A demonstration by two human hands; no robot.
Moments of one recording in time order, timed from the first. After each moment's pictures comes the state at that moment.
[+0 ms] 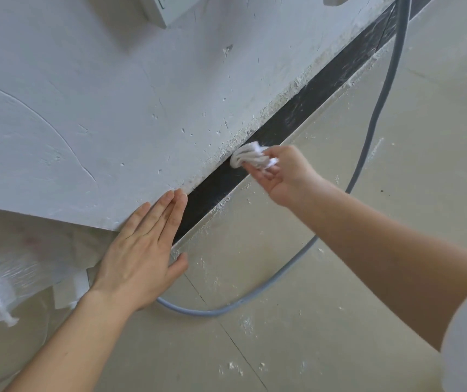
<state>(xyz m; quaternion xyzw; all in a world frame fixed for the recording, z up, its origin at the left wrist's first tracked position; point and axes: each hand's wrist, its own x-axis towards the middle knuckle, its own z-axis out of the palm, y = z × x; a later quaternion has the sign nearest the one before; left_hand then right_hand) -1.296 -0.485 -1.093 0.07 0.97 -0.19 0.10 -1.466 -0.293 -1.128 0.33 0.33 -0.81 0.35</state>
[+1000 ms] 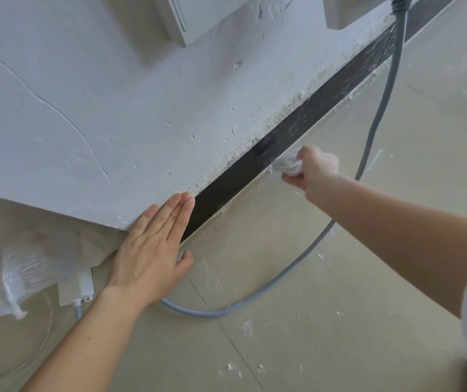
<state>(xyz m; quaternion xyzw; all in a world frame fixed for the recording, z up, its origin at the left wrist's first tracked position) -1.294 -0.481 -1.099 0.05 0.98 -0.18 0.07 -1.493 -0.265 -1.150 0.36 0.57 -0.70 0.24</state>
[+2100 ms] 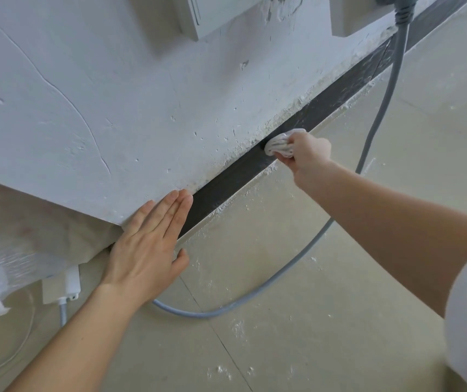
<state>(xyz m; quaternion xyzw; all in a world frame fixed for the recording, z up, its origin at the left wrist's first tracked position) -1.291 -0.484 -1.108 0.07 0.98 -0.18 0.03 -1.505 -0.282 -1.119 0.32 0.55 -0.75 0.17</state>
